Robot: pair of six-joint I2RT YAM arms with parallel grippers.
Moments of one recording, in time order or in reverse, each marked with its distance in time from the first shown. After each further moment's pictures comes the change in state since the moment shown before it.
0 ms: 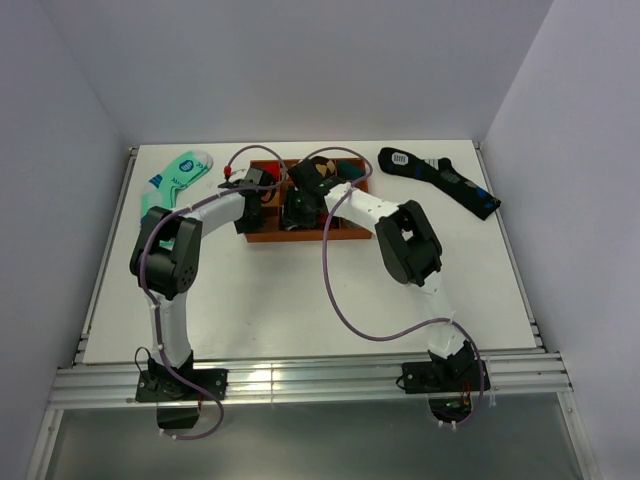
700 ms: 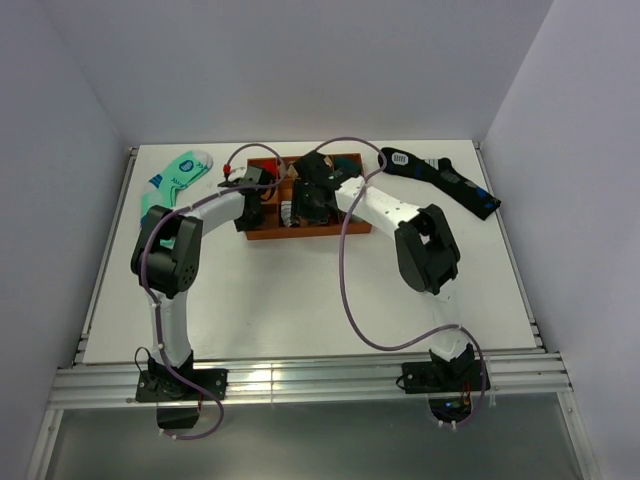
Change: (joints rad) left arm 0.005 0.011 0.016 0.006 -0.005 0.002; right arm 0.004 -0.151 -0.037 -0.146 0.101 -0.009
